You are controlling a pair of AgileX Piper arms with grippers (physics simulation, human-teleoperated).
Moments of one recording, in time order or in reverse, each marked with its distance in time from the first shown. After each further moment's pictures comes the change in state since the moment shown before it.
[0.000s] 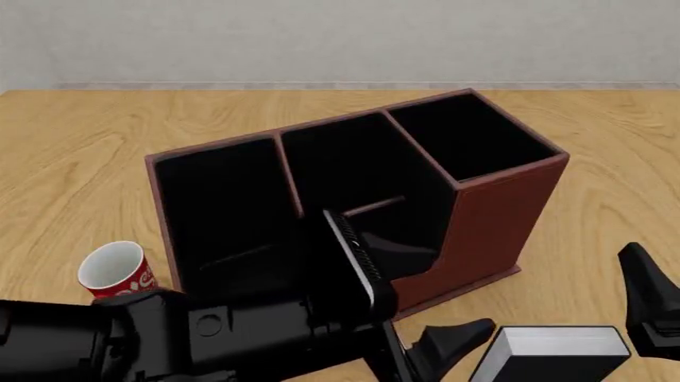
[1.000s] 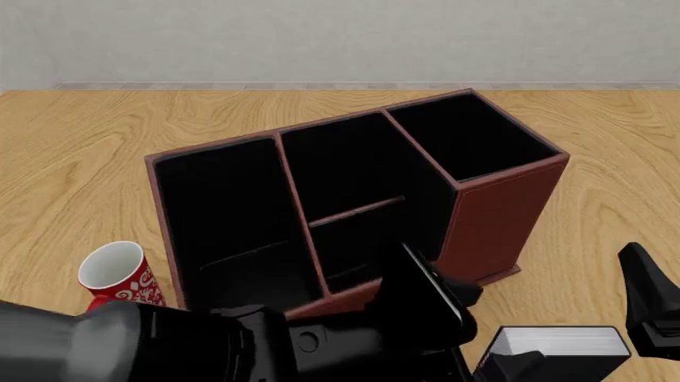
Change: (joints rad) left arm -0.048 0.243 -0.132 -0.023 -0.073; right arm 0.000 0.000 0.000 0.000 0.000
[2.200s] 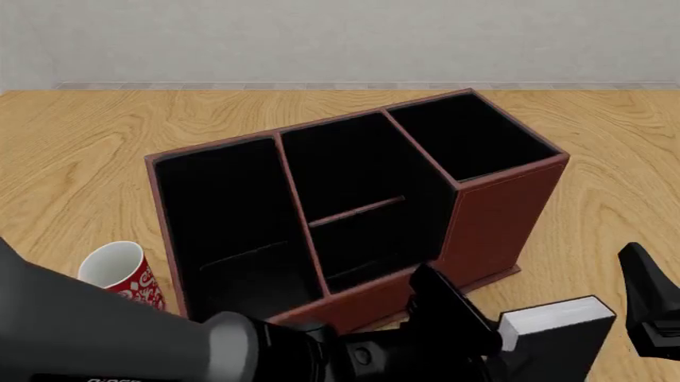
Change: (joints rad) left arm 0.000 0.228 -0.098 -0.060 -0.072; right arm 0.000 0.000 0.000 0.000 0.000
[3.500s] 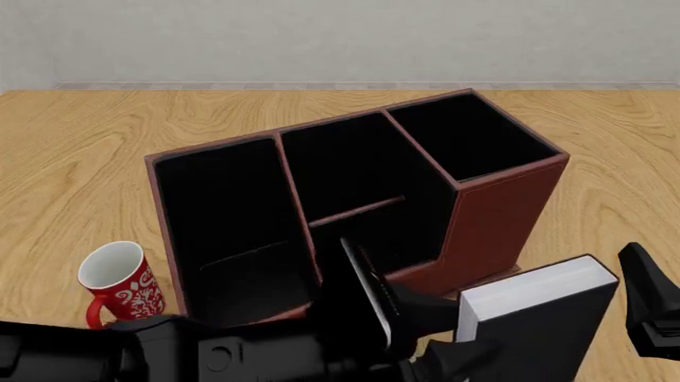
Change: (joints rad) left arm -0.028 -0.448 0.234 0.064 0.075; right arm 0.000 0.000 0.000 0.000 0.000
